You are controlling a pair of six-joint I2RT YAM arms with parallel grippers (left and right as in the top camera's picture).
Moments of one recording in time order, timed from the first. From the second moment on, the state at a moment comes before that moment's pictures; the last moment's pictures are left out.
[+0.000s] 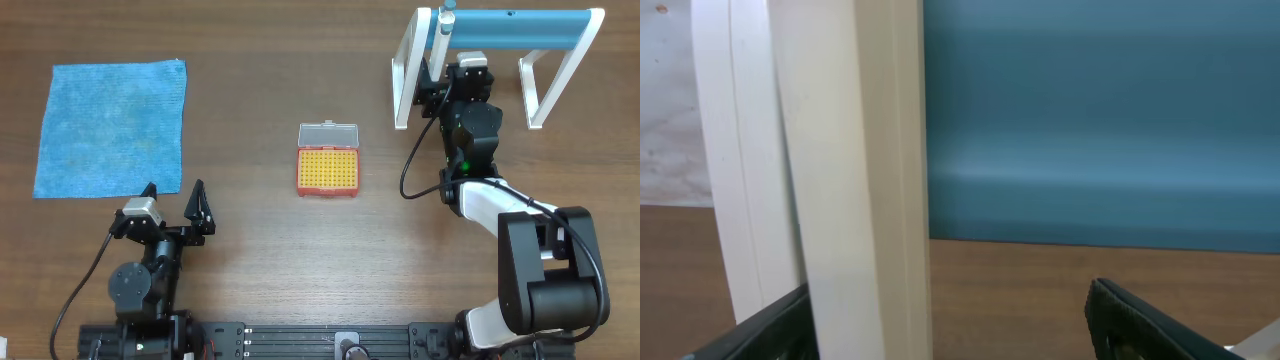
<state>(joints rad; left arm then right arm) 0.12 0.01 0.01 -0.06 0.15 -0.26 0.07 1.70 0.67 0.98 0.01 0.00</state>
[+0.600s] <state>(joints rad) 0.12 0.01 0.01 -0.06 0.15 -0.26 0.06 1.74 0.69 0.98 0.01 0.00</state>
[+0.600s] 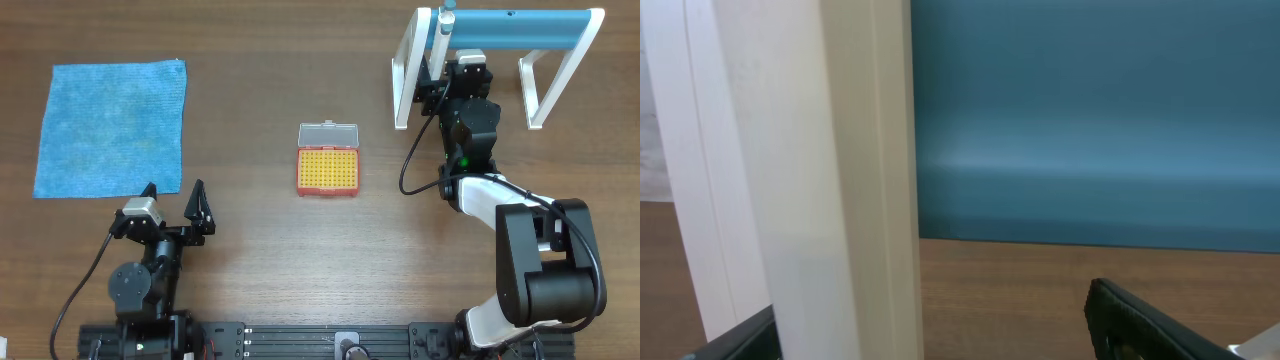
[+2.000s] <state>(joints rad) 0.12 0.01 0.01 -0.06 0.15 -0.26 0.21 1.34 0.37 1.28 -0.15 0.05</state>
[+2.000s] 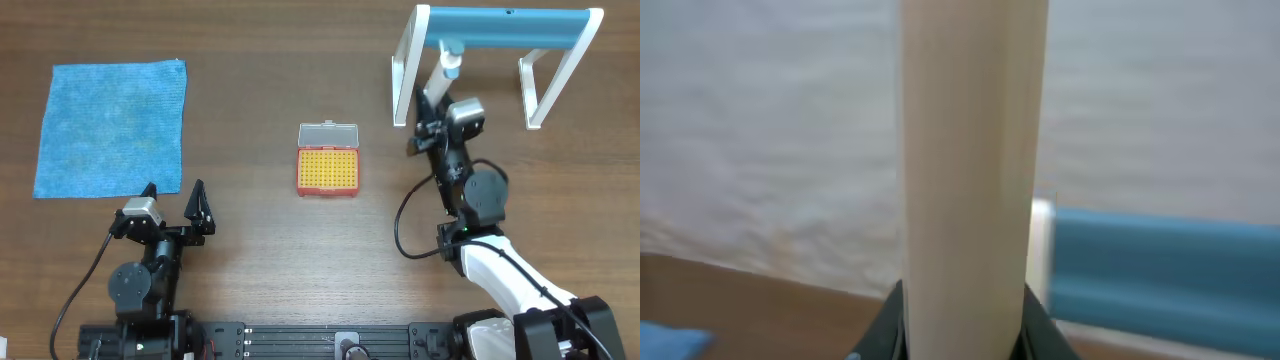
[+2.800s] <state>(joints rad) 0.12 0.01 0.01 -0.06 0.15 -0.26 0.55 1.80 0.43 1.45 -0.26 0.08</state>
